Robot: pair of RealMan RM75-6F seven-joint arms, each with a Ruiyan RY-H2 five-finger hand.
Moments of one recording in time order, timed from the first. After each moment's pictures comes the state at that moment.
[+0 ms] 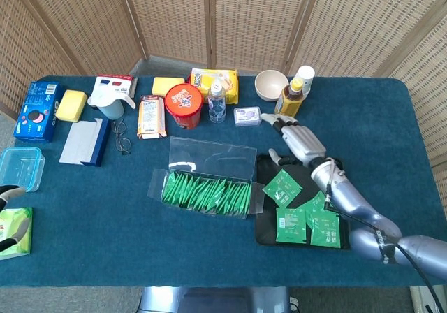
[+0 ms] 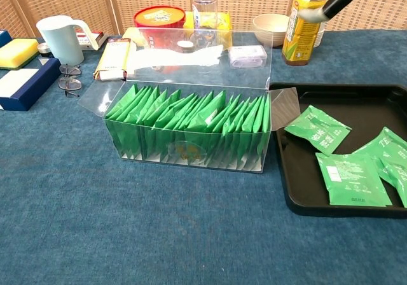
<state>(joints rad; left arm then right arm) 0.01 -0.99 -0.03 -1.75 1.58 1.63 -0.01 0.88 -1.13 0.25 -1.65 -1.02 0.78 0.16</state>
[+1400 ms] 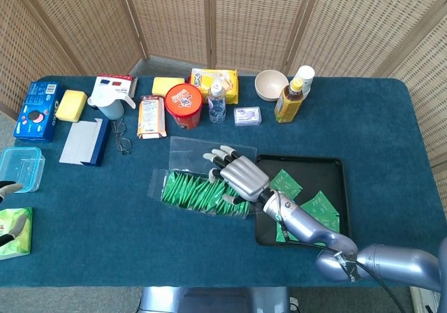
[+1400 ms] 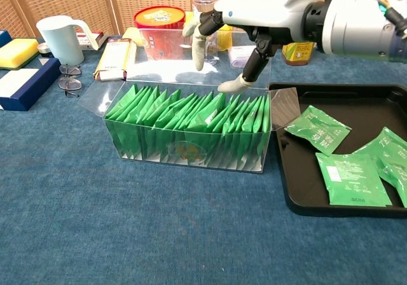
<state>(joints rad) 0.00 -0.99 -0.04 -1.73 1.57 1.63 -0.02 0.94 -1.38 0.20 -1.71 -1.24 0.84 -0.20</state>
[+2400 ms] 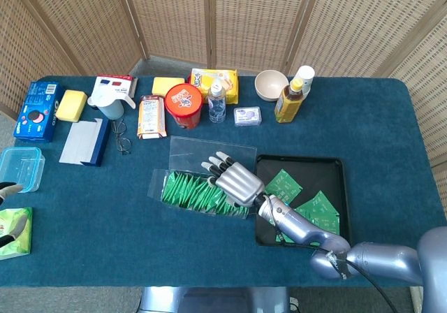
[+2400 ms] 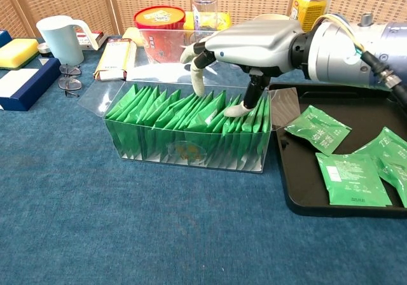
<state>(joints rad) 0.00 -1.00 -0.04 -1.72 1.57 1.63 -0.04 0.98 -1.44 0.14 -1.62 -1.28 0.83 -0.37</state>
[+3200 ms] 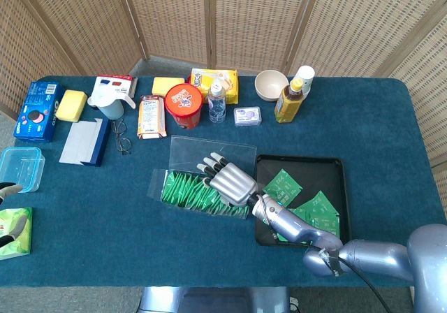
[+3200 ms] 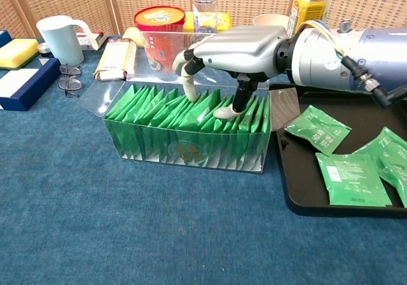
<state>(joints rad) 0.00 -1.00 -0.04 -1.71 1.57 1.62 -0.05 1.01 -1.49 0.15 -1.58 -1.26 0.81 -0.40</state>
